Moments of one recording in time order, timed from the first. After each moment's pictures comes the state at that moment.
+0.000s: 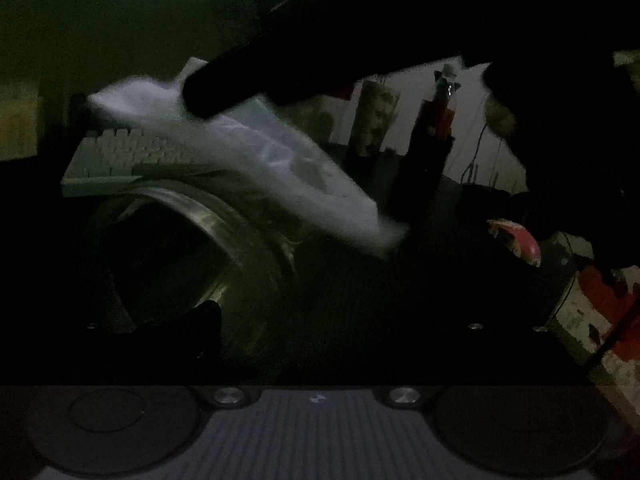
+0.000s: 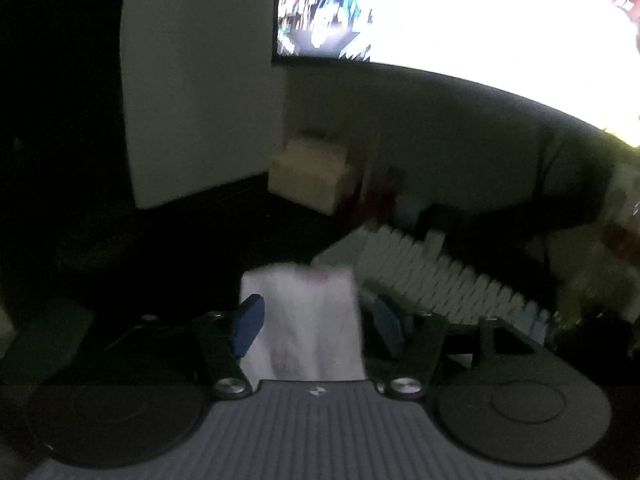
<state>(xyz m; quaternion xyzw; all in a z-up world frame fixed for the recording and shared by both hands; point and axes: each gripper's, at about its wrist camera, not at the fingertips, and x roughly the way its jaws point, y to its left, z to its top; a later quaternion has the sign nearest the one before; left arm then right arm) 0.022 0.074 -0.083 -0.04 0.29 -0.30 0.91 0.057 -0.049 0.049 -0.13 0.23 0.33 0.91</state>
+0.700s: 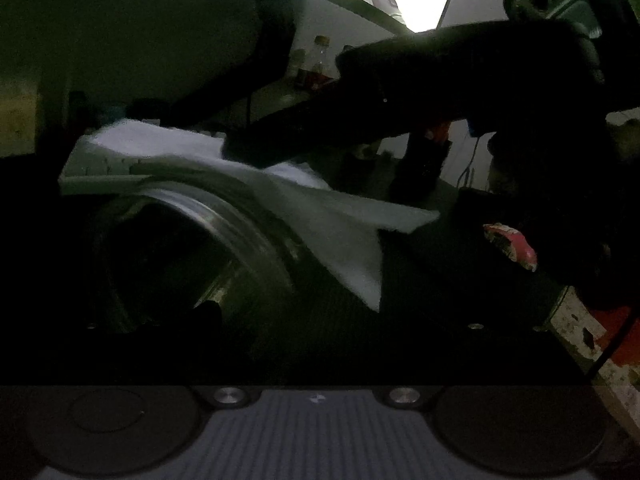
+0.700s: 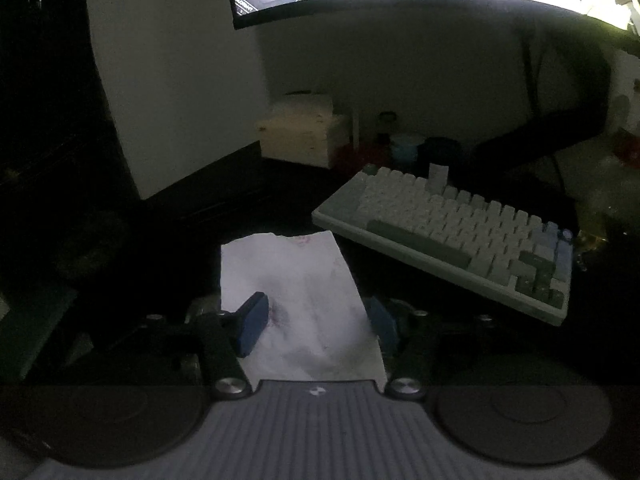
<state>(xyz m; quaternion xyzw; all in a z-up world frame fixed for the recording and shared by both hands) 0.022 0.054 -0.074 -0.05 0.29 -0.31 0.91 0.080 -0.063 0.020 -0.06 0.31 0.33 0.89</state>
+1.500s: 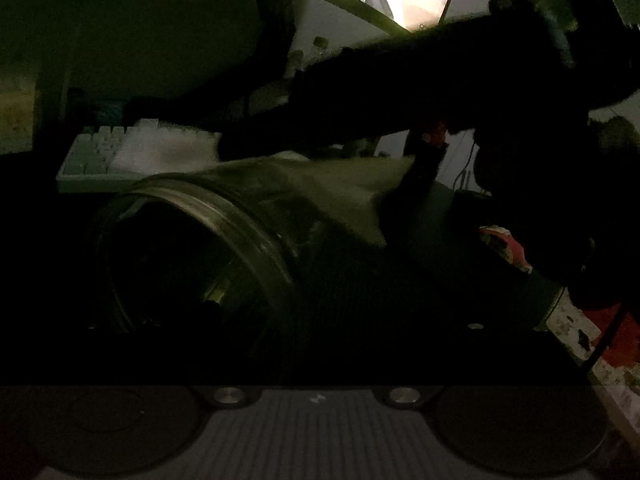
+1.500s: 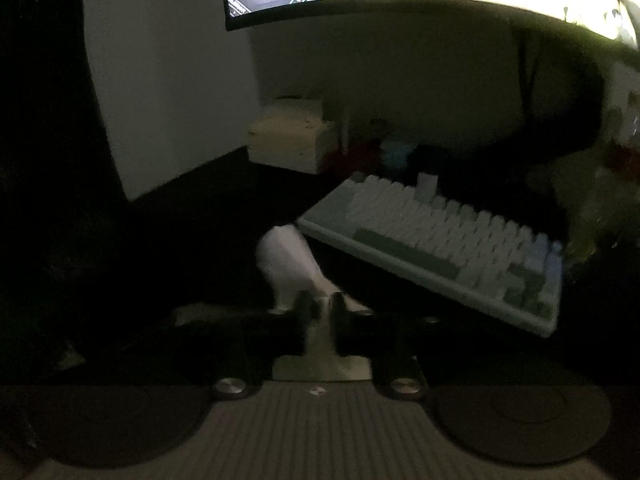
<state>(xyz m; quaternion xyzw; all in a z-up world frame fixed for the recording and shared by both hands) 0.023 0.050 -0.075 -0.06 0.28 -0.31 0.91 0.082 -0.062 0.015 -0.08 0.29 0.30 0.90</state>
